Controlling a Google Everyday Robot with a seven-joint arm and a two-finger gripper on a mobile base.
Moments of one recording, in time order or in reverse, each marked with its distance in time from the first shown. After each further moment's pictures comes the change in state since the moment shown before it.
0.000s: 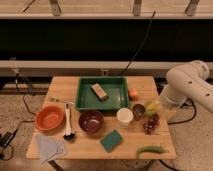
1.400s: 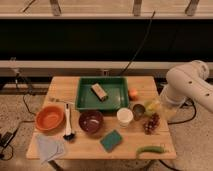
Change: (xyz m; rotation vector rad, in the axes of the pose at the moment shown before) arm 0.000 0.000 0.001 -0.002 -0.002 -0.008
